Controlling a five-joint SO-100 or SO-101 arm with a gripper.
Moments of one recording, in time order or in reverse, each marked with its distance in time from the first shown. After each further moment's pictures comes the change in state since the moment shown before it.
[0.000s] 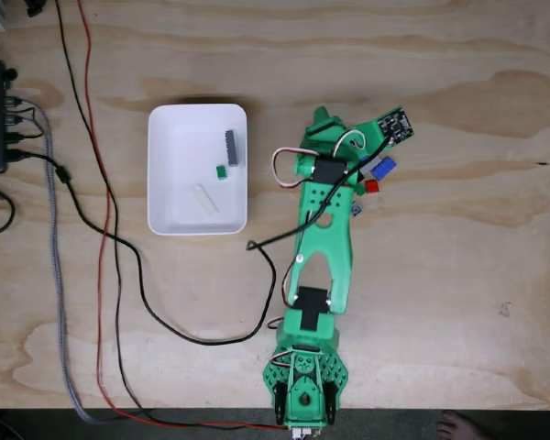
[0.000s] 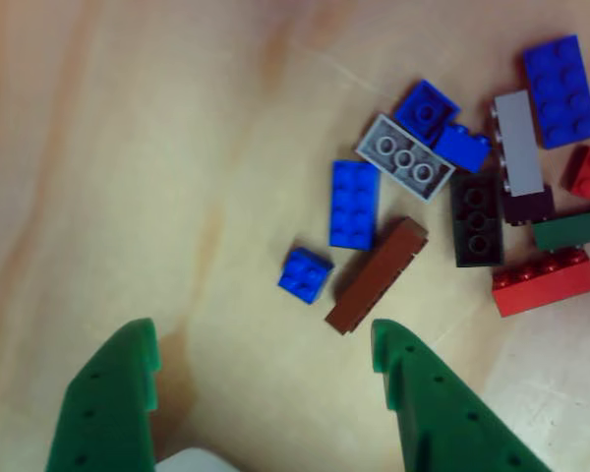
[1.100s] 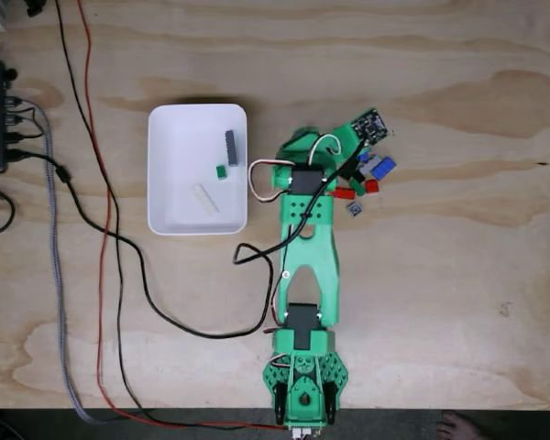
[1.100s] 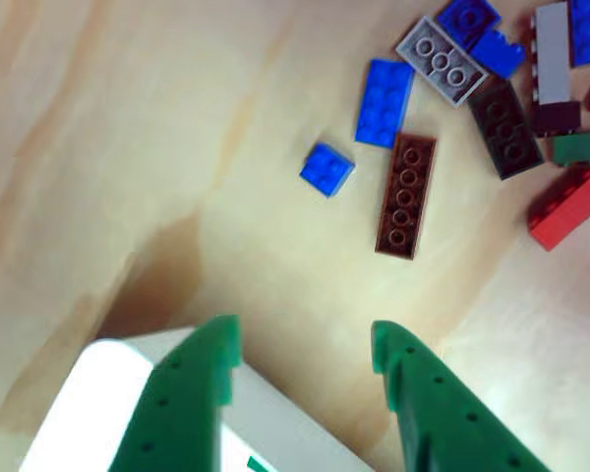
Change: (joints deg) arm -5.6 17.3 6.6 5.2 -4.8
